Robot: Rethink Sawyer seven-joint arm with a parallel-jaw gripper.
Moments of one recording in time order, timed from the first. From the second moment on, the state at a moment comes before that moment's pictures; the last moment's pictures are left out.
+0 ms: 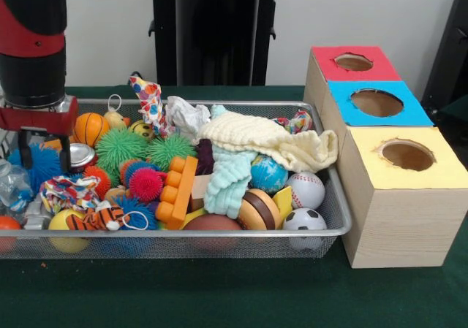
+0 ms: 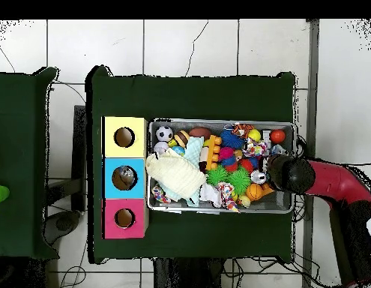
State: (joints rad) arm -0.86 -0.50 0.36 1.46 -0.64 0.61 1.57
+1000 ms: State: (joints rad) arm -0.90 -0.54 0.41 1.46 -0.62 0.61 1.57
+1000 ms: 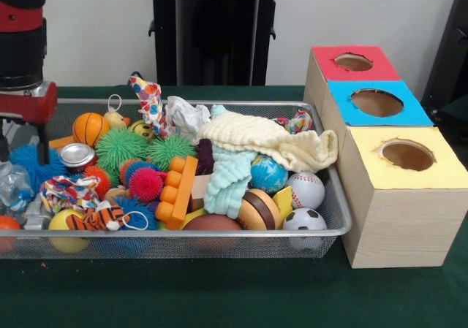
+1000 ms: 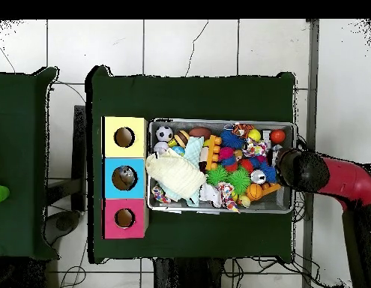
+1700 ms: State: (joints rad) arm -0.91 -0.54 0.42 1.43 -0.70 0.58 1.57
